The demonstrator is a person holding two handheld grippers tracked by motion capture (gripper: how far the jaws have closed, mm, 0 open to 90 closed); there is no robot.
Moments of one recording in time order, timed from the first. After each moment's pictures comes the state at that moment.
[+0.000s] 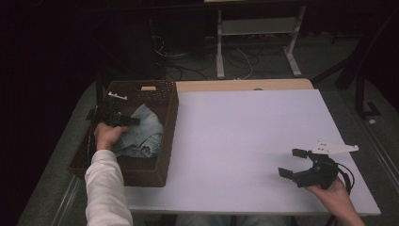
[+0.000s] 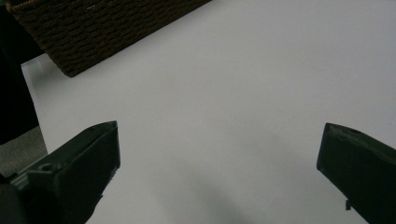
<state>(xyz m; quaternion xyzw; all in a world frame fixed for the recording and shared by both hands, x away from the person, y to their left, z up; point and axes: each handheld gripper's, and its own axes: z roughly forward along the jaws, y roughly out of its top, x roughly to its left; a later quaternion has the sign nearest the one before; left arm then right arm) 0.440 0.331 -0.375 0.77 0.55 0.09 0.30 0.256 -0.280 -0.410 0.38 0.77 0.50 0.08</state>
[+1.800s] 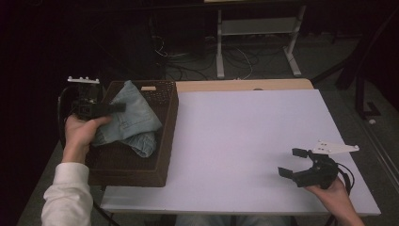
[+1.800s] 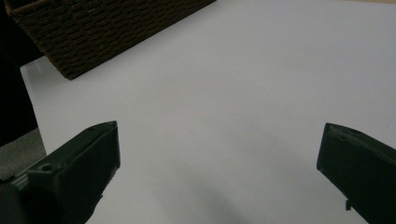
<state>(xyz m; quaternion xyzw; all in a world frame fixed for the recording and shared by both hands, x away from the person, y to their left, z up) 0.367 0.331 -0.250 0.76 0.50 0.13 0.39 0.255 -0.279 -0.409 0.38 0.77 0.51 0.09</state>
